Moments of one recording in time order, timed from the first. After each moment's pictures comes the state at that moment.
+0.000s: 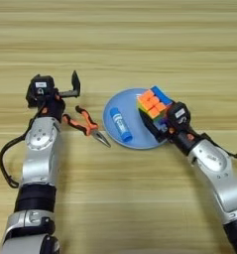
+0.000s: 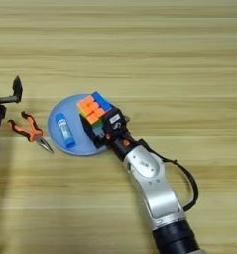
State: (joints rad) left arm -0.30 0.10 0.18 0.30 -0.12 -0.12 -0.03; right arm -0.10 -0.09 0.27 0.00 0.04 -0.05 0.38
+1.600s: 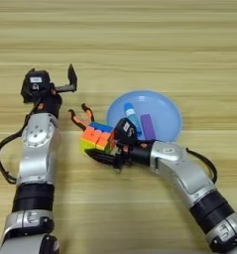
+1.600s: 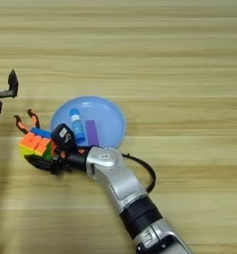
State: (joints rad) left arm -0.30 0.10 0.19 0.23 -0.12 -0.09 -0.01; right arm -0.30 0.03 0.42 0.28 0.15 0.14 0.73
